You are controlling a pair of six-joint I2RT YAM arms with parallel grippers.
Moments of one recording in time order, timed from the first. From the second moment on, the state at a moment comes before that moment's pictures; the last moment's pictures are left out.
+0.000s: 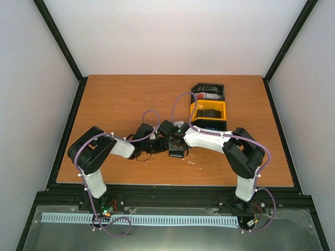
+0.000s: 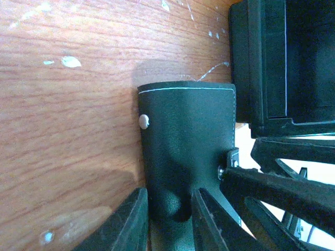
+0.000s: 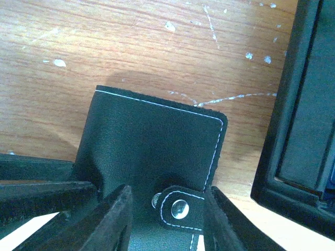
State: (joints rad) left arm -0.63 1.80 0.60 0.45 0.48 -0.85; right arm 0.91 1.85 1.23 -0.70 0.34 0.74
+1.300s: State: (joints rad) left arm -0.62 1.81 0.60 0.46 0.49 -0.85; right arm 0.91 1.83 1.17 -0.64 0.34 0.73
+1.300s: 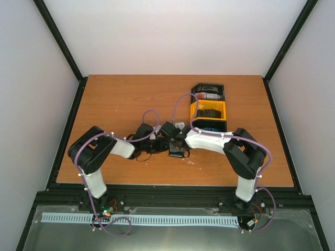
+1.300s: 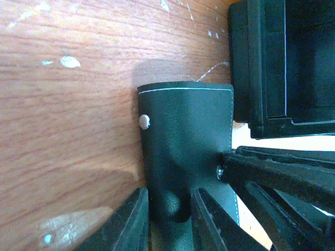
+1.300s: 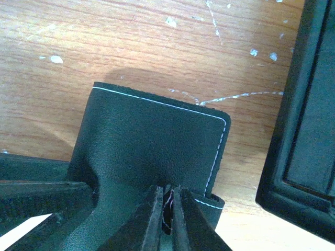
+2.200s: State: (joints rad) left arm -0.62 1.81 0.60 0.46 0.49 -0.85; right arm 0.91 1.82 1.16 -0.61 0.28 0.71
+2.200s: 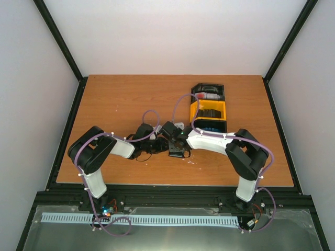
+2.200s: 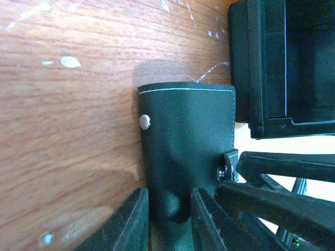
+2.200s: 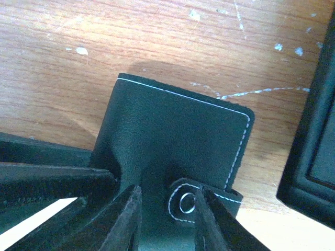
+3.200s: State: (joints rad) left arm -0.62 1.81 0.60 0.46 0.49 -0.85; right arm 0.79 1.60 0.88 -0.32 0.12 0.82
